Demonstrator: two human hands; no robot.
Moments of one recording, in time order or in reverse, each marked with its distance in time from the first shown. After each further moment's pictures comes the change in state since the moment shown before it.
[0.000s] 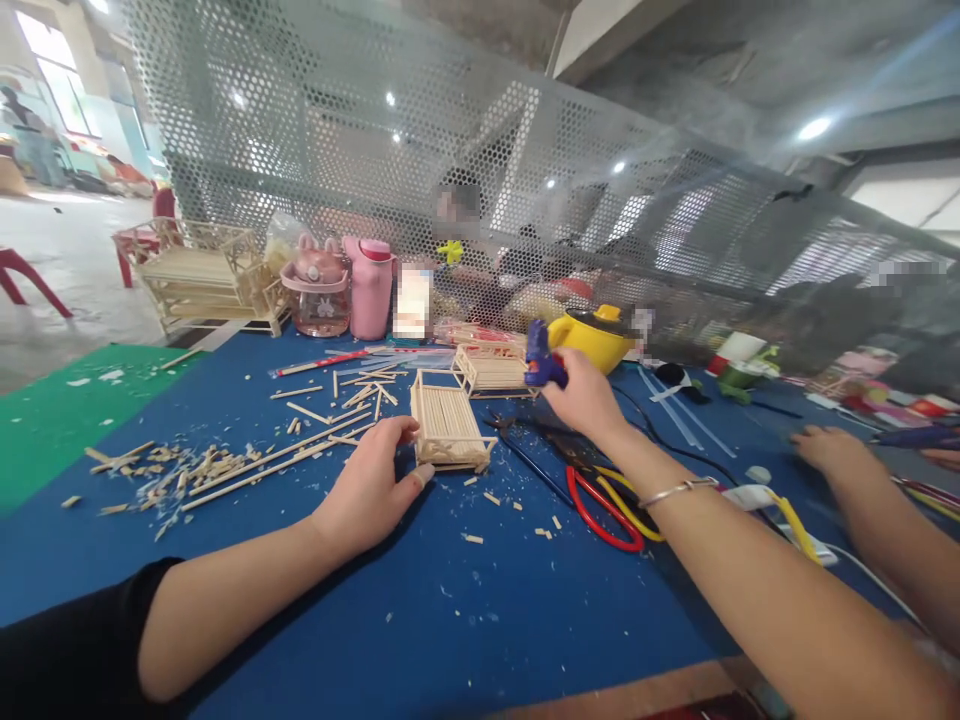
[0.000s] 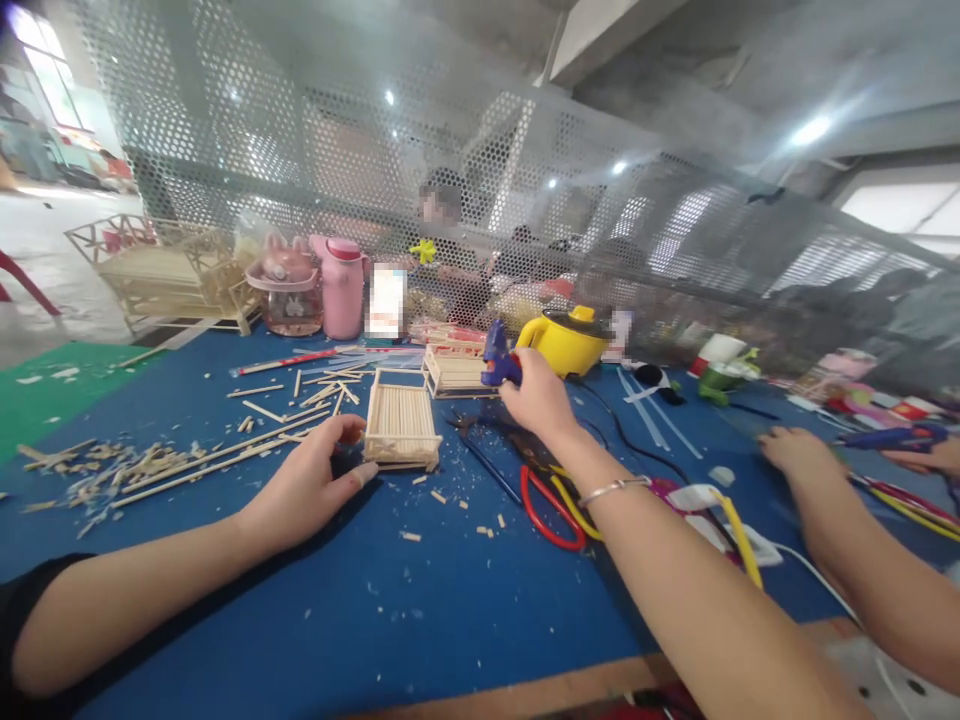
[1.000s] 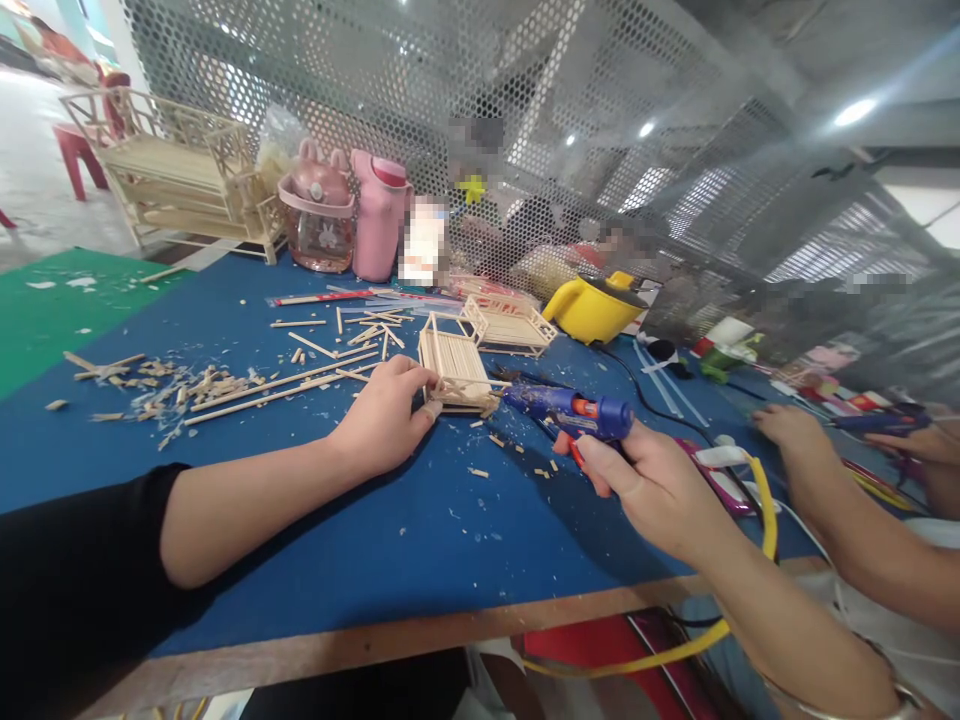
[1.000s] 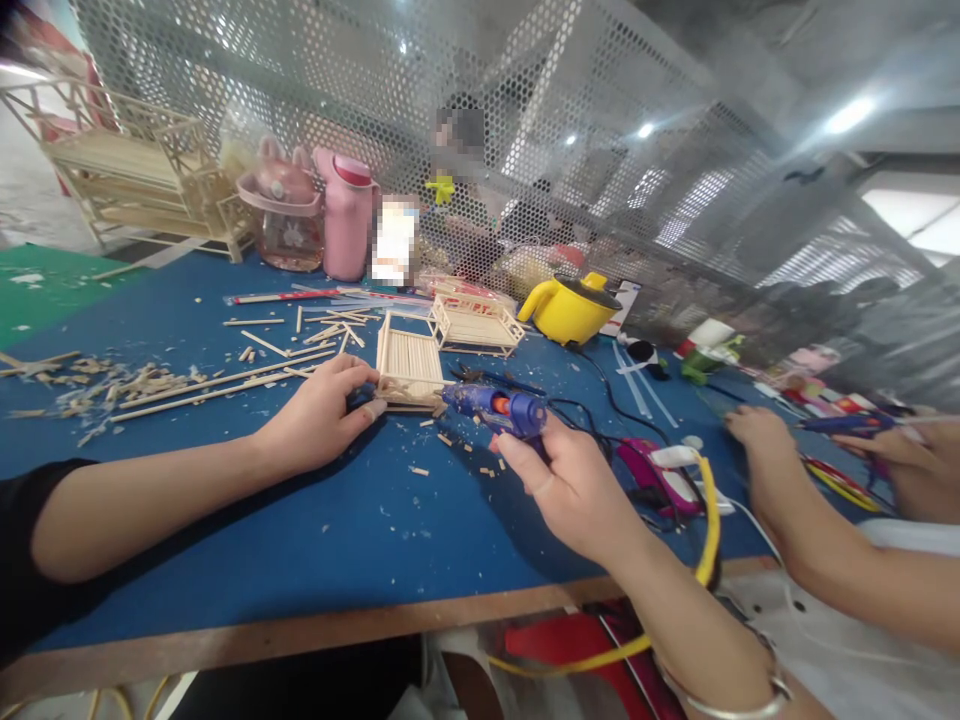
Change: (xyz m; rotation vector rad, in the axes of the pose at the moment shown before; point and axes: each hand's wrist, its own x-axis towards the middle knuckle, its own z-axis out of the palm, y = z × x) left_hand 0.002 0.000 -0.005 0.002 -0.130 -0.016; right_hand -0.121 -0.075 -0.085 0.365 -0.404 0.100
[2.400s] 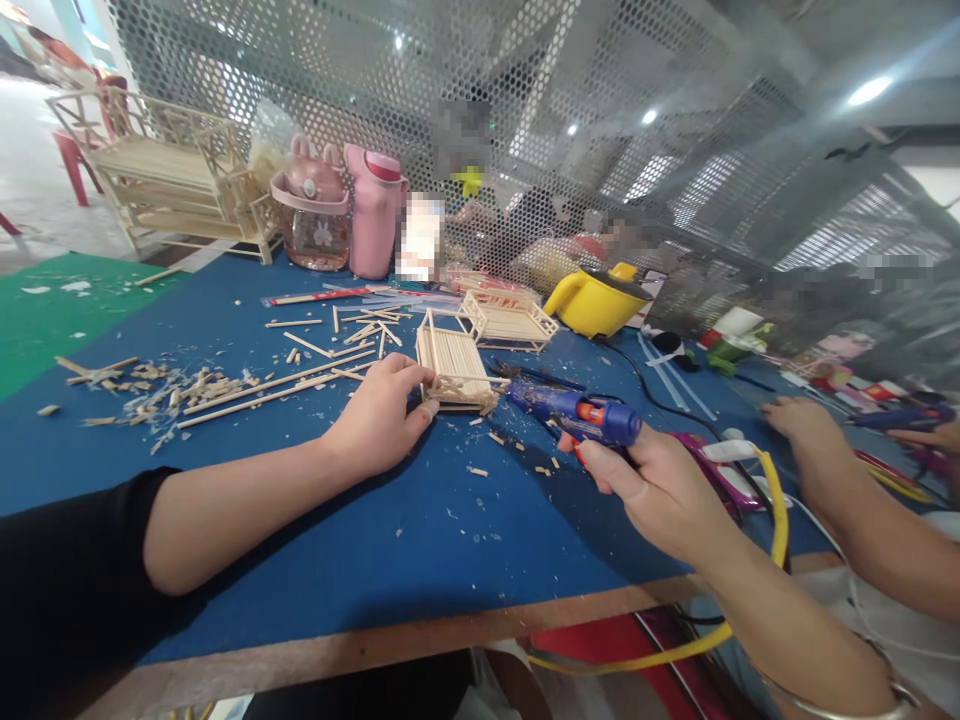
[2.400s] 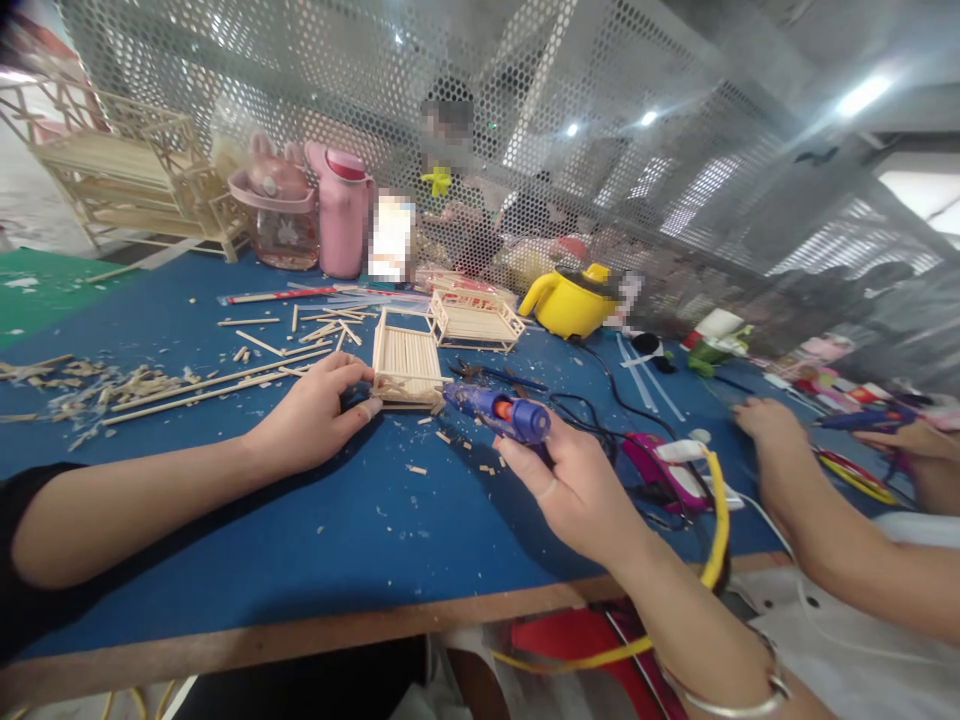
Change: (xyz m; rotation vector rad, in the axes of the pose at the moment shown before) left_hand 0.000 -0.002 0.000 0.016 -0.002 0.016; right_hand -0.001 0.016 0.004 -0.026 0.037 -0.096
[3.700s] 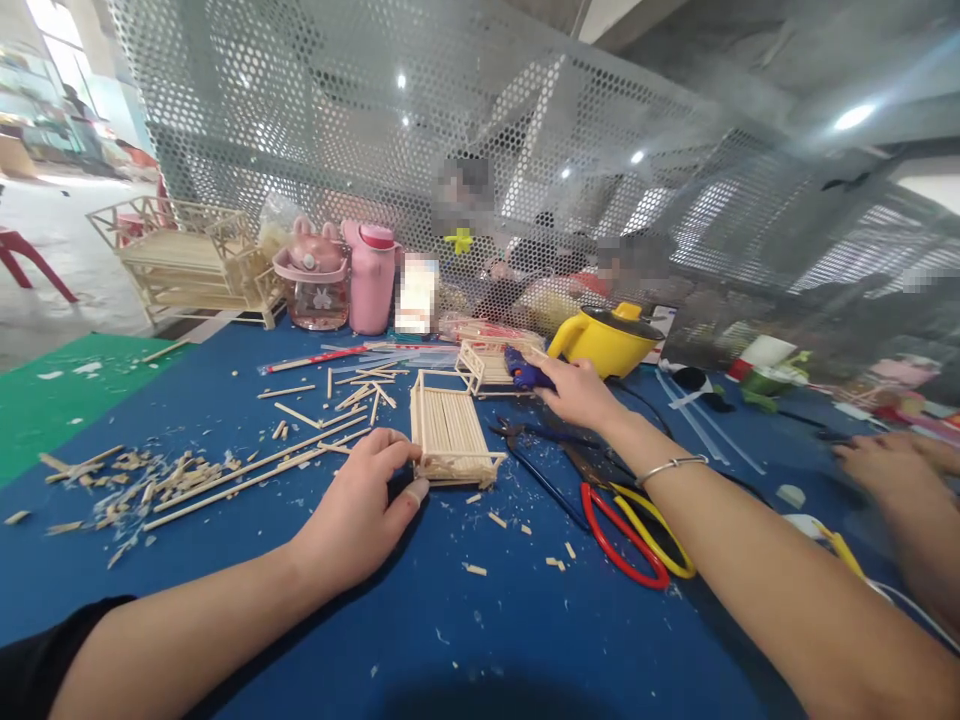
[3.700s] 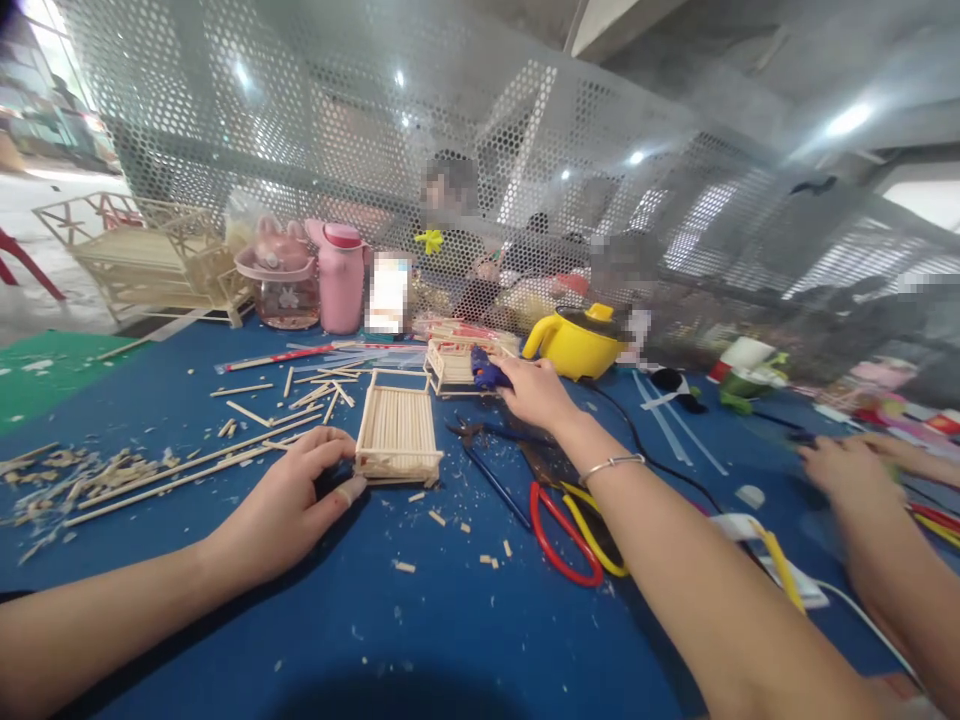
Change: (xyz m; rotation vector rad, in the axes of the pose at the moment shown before) left_hand 0.002 0.011 -0.002 -0.099 -0.076 -0.126; right_hand 0.181 0.114 0.012 -0.619 -0.015 -0.282
